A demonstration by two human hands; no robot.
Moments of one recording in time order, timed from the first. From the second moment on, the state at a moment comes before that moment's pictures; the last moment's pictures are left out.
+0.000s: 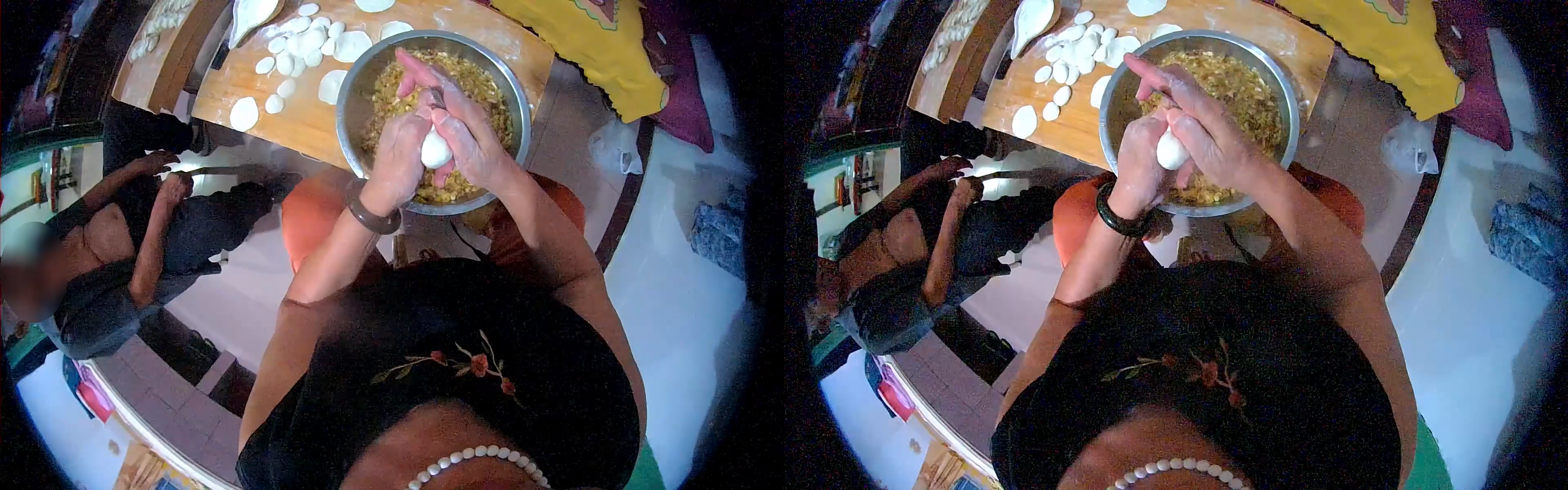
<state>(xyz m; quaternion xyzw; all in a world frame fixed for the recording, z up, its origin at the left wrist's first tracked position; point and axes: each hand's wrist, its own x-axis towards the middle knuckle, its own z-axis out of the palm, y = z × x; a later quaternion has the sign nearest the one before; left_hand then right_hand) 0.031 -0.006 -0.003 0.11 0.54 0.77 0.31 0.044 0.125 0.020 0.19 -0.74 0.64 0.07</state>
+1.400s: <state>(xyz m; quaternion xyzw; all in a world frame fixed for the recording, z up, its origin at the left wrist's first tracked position) -0.145 -0.175 -0.061 -0.07 0.58 0.81 -0.02 0.029 0.159 -0.006 0.04 -0.66 0.74 0.13</state>
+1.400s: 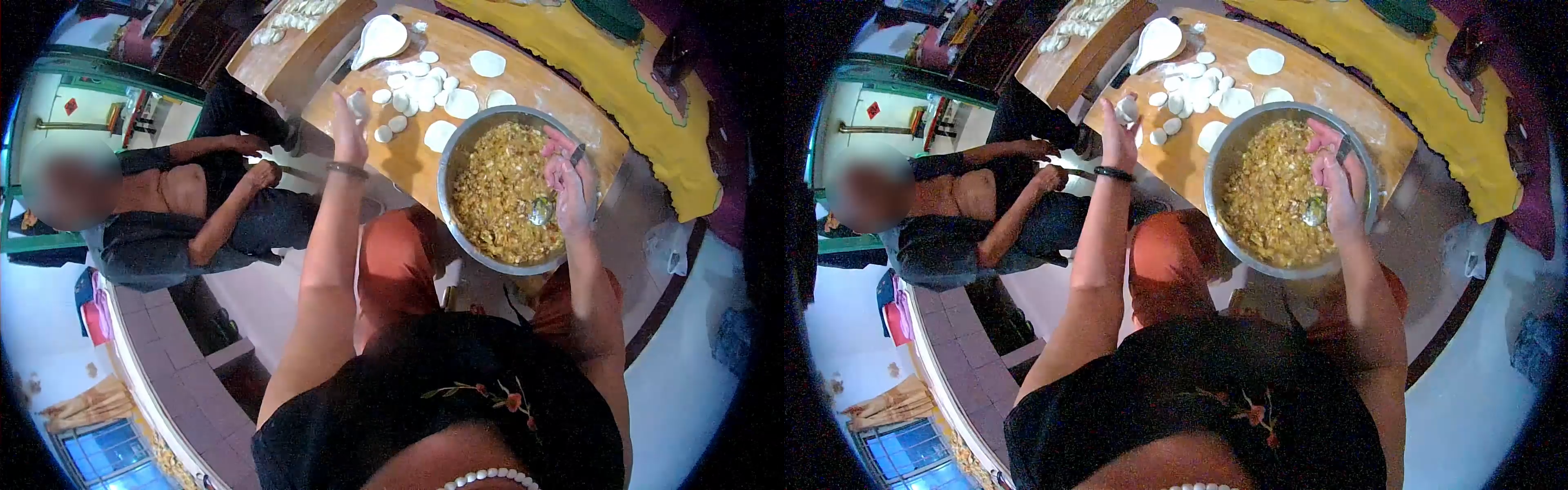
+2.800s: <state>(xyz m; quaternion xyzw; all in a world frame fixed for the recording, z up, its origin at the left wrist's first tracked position) -0.132 -0.203 -0.077 0.05 0.98 0.12 -0.12 0.036 0.164 -0.007 0.03 -0.65 0.75 0.11</state>
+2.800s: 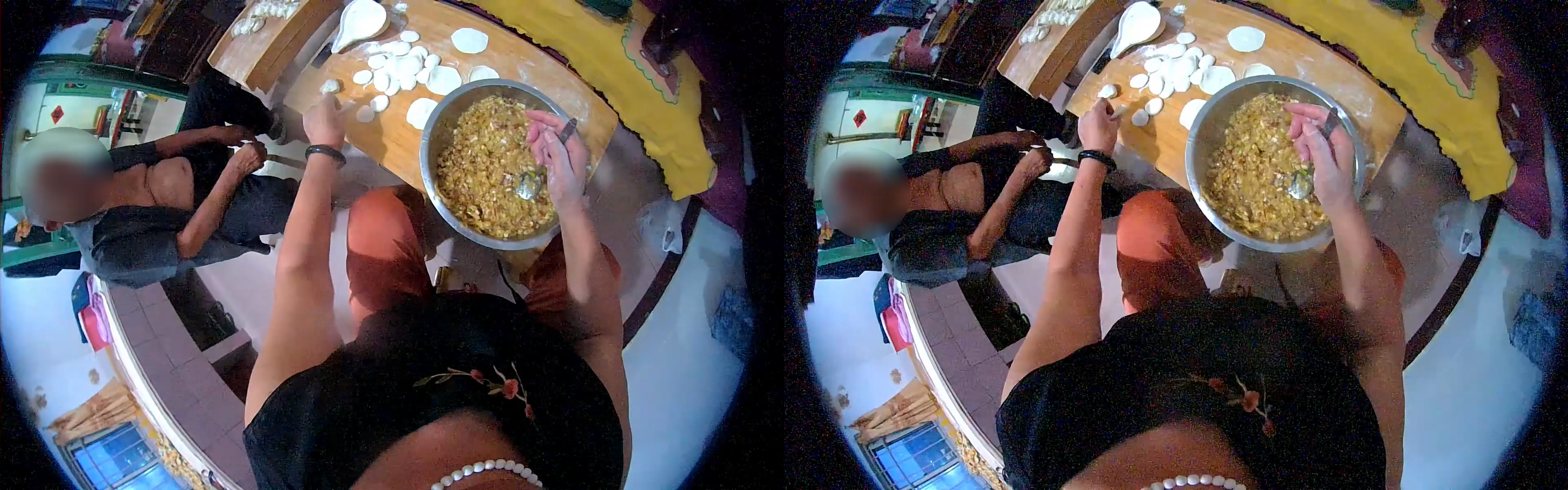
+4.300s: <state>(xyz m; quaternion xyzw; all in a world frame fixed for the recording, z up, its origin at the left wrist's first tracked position) 0.159 -0.121 -0.035 -0.07 0.33 0.91 0.25 0.146 0.107 -0.038 0.11 -0.90 0.37 0.20</state>
